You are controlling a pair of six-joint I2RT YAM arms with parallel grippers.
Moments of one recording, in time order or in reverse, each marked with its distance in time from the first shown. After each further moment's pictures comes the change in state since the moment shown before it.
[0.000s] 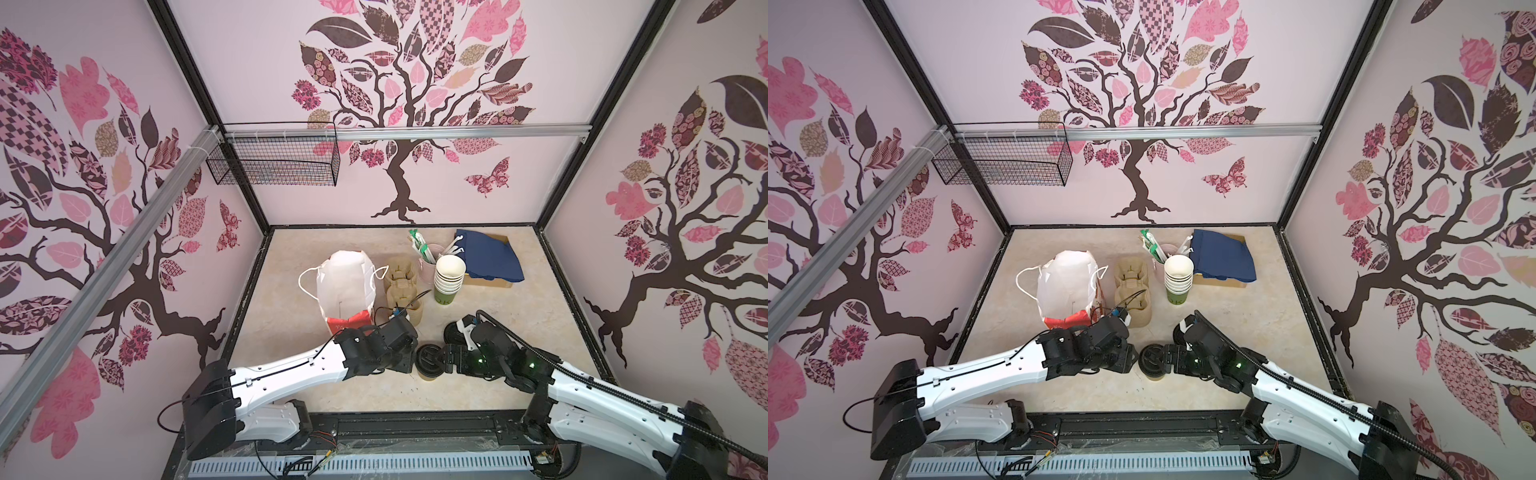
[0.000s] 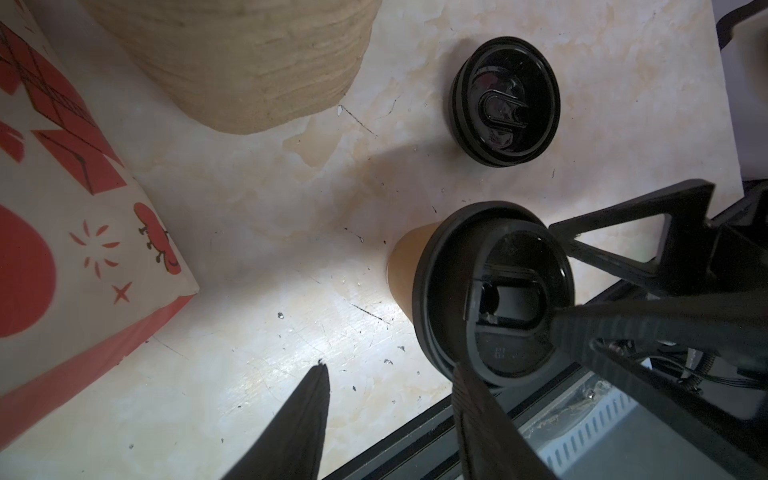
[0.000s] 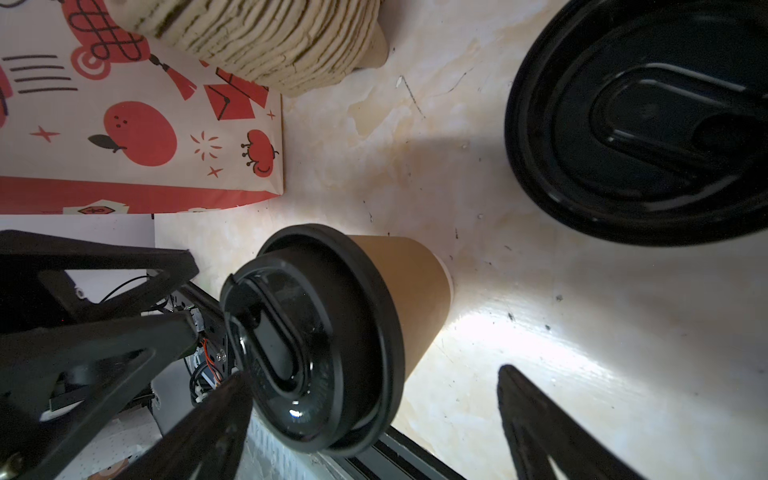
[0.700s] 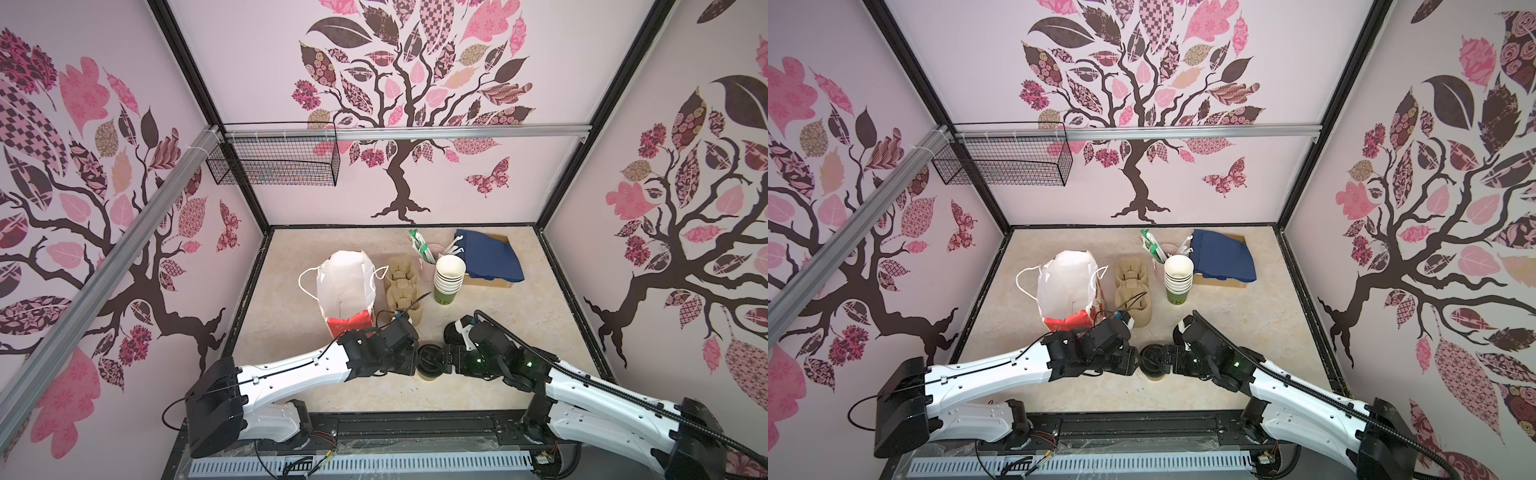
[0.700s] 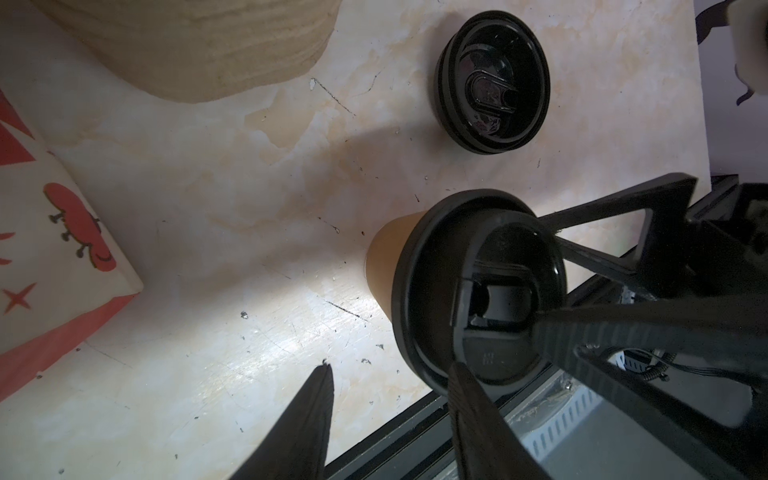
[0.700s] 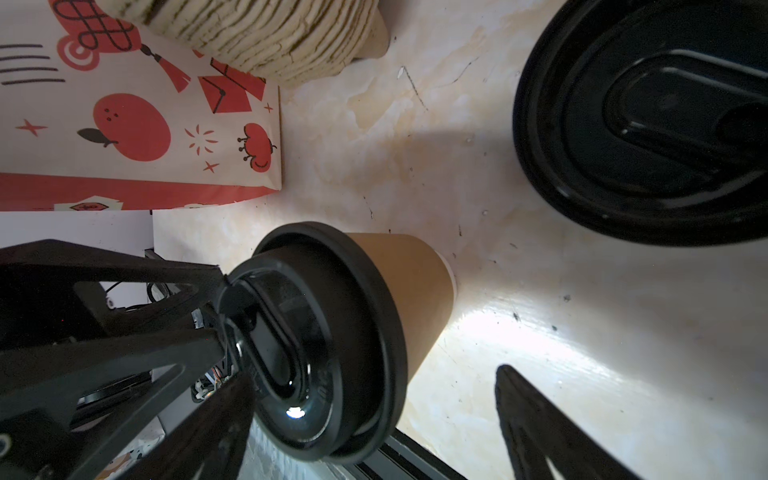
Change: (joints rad) left arm 0.000 0.026 -0.033 0.071 0.060 -0.032; right arm 0.000 0.023 0.000 0.010 -0.016 0.000
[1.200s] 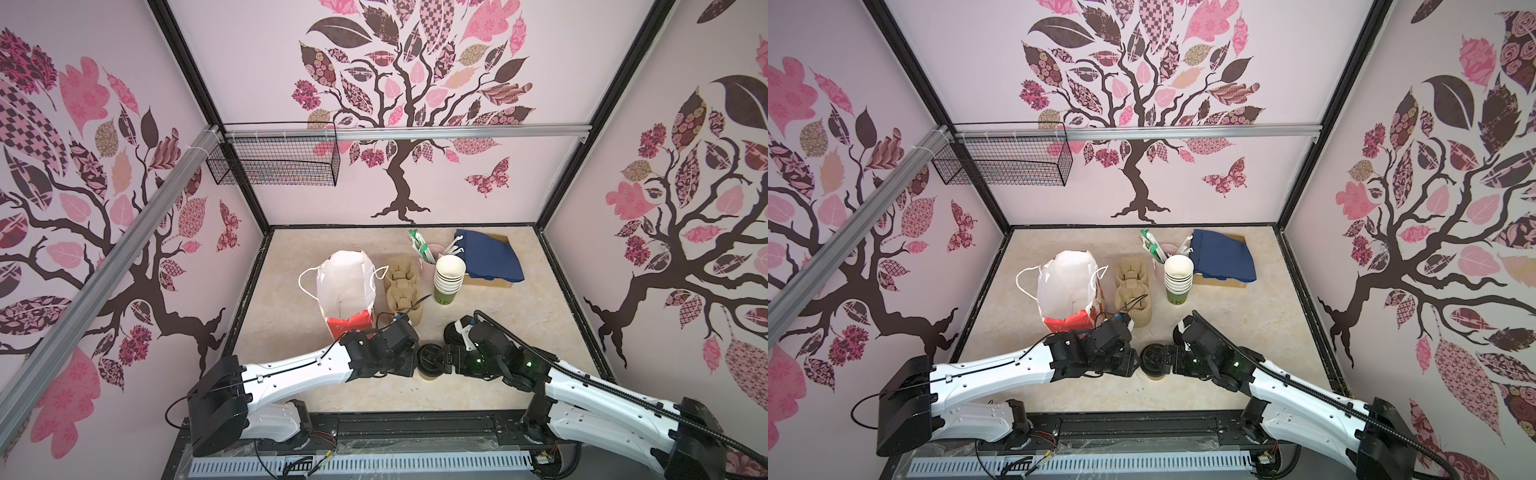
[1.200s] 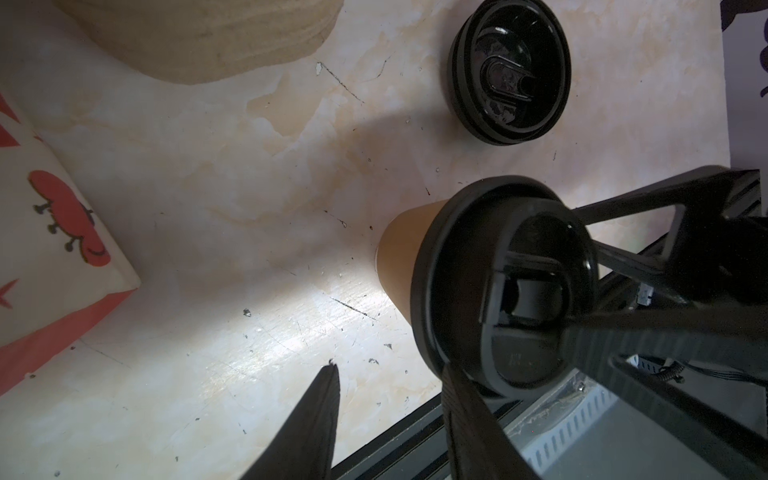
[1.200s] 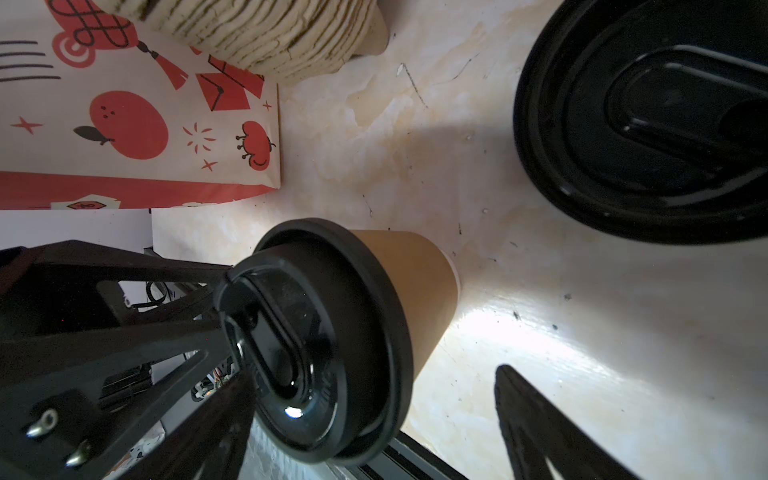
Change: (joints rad) left arm 0.000 0.012 -0.021 0.010 0.003 -0.001; right arm 0.000 0.005 0.000 -0.001 -0.003 0.000
